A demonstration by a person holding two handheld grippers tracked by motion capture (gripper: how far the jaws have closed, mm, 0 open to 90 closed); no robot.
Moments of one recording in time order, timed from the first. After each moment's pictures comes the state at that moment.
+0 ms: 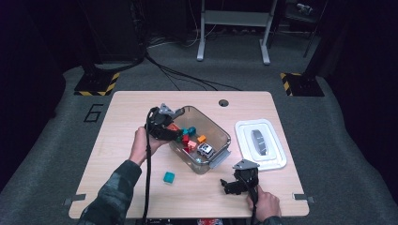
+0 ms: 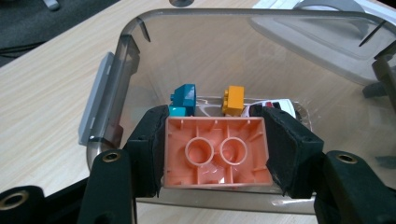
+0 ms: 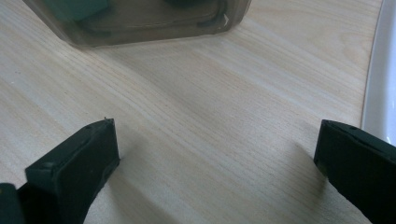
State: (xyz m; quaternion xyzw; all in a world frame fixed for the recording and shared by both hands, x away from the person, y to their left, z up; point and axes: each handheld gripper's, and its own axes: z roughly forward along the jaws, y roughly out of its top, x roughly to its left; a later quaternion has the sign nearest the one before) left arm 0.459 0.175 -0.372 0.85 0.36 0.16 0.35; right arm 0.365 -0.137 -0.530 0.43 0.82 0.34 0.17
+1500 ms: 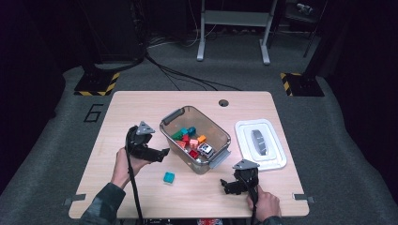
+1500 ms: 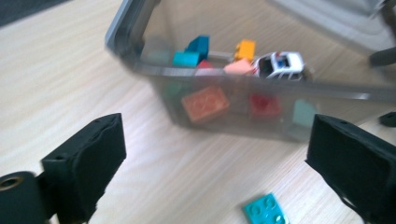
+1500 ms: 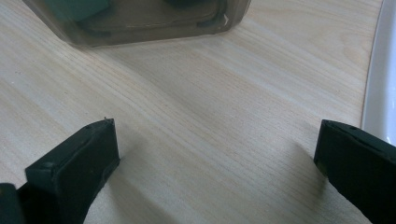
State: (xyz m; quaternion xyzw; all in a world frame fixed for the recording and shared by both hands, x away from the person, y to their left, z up) left arm 0.402 0.229 -0.400 0.83 0.40 0.18 0.35; right arm 0.365 -0.137 -0.530 0.43 0.82 0.34 0.17
